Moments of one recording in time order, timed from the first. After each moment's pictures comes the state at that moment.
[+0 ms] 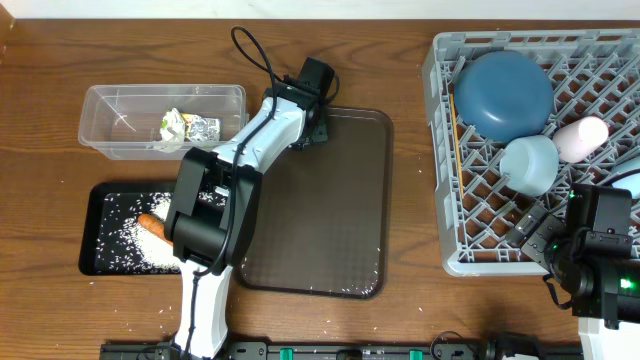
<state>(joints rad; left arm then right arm) -0.40 2.18 1.62 -0.73 -0.15 -0.49 -0.11 0.88 0.99 -1.24 0.20 0.55</state>
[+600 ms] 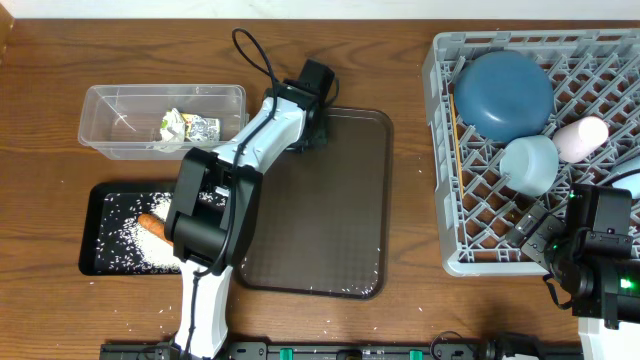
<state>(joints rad) -0.40 2.18 1.62 -0.79 -0.14 -0.49 -0.11 0.88 0.99 -1.24 0.20 0.55</state>
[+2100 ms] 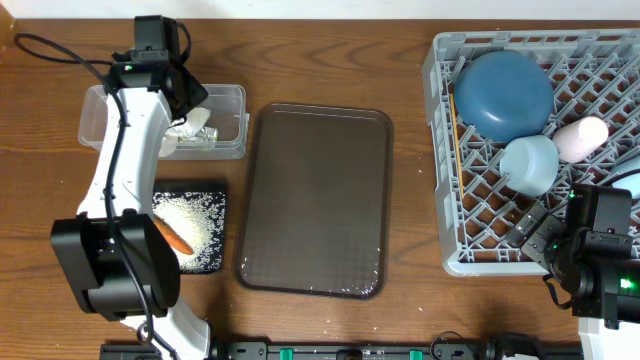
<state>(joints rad) 0.06 1.84 1.61 -0.92 -0.21 -0.66 -0.11 0.88 0.99 -1.24 0.20 0.55</state>
